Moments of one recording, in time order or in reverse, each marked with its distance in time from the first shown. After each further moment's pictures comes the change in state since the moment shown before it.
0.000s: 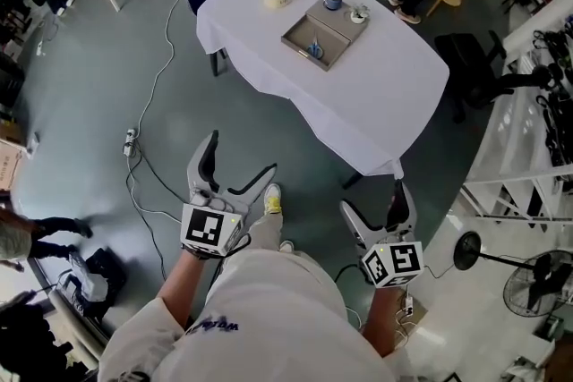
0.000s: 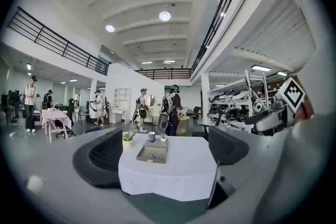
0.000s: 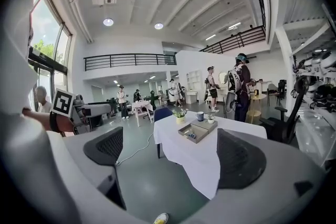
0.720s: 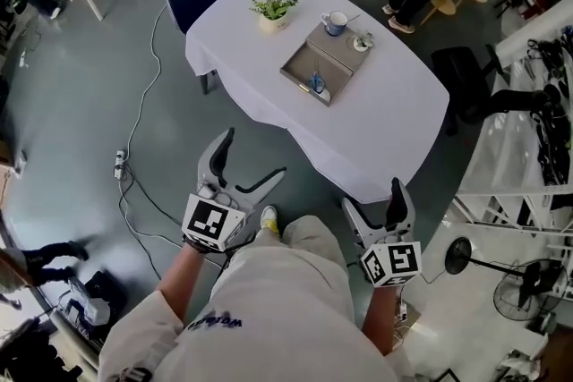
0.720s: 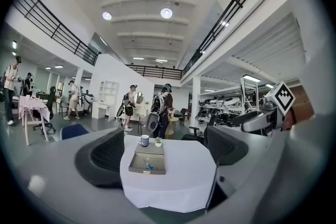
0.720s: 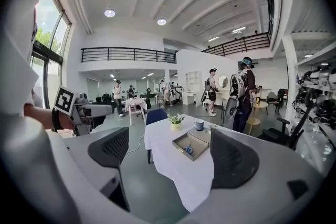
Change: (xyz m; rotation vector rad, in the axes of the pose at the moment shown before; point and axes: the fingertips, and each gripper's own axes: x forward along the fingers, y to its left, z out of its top) left arm 0.130 0.093 -0.003 -0.070 0.001 -0.181; right arm 0.147 -0.017 0.059 -0.071 0.020 -0.049
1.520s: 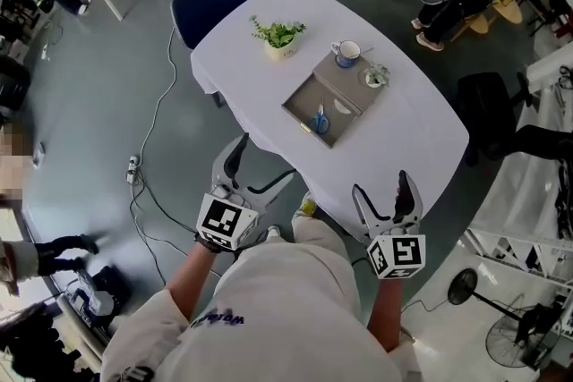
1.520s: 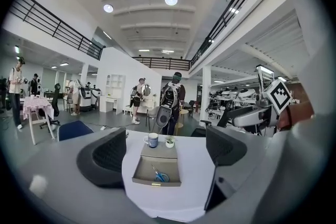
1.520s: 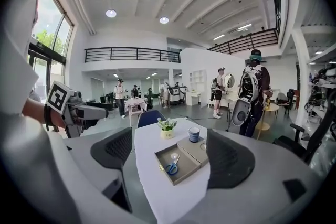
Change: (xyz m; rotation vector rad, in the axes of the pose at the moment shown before) left arm 0.164 0.053 -0.014 -0.006 0.105 0.086; right arm 0.157 -0.130 0.032 -0.027 0.000 0.066
